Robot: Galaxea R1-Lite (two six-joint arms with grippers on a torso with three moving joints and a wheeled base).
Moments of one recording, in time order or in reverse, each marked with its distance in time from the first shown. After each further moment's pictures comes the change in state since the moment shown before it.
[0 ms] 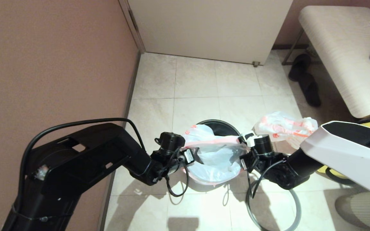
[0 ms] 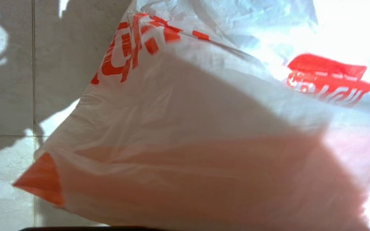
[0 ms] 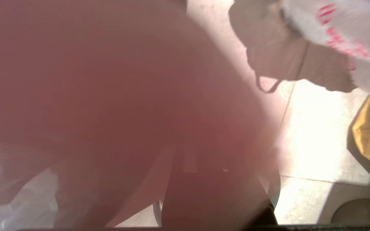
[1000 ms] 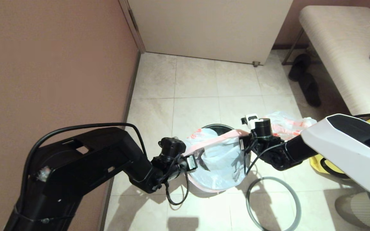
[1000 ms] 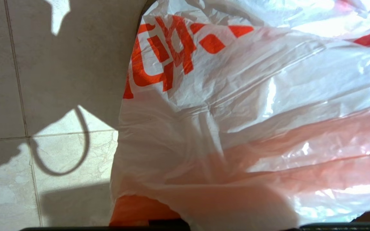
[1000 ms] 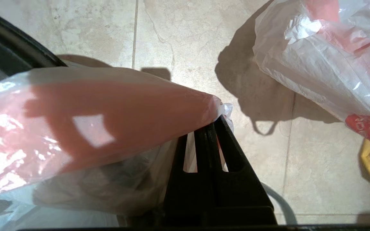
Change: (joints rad) left arm -0.022 0.001 0.081 -0.093 -0.051 0.076; right arm -0.044 0.048 -0.249 0.057 0.006 0.077
